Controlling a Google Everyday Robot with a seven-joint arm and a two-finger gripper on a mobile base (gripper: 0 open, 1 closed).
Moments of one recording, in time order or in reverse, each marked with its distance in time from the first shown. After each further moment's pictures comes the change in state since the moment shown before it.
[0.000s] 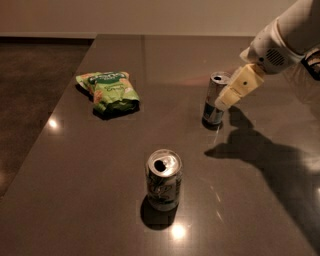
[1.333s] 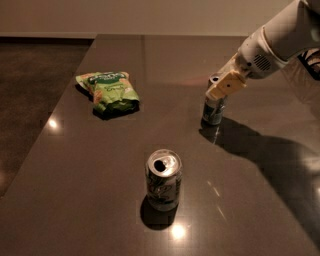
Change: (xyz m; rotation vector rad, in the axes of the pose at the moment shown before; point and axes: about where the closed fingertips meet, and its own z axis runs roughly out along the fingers) arm -0.012 0.009 0.026 -0.091 -0.056 -0.020
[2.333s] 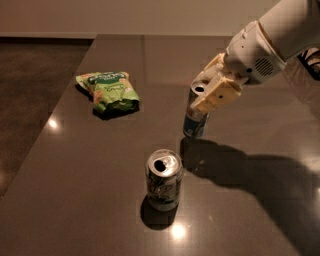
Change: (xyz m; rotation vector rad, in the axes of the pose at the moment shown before) arm -0.034 0.094 -0.020 -0.195 -0.081 -0.263
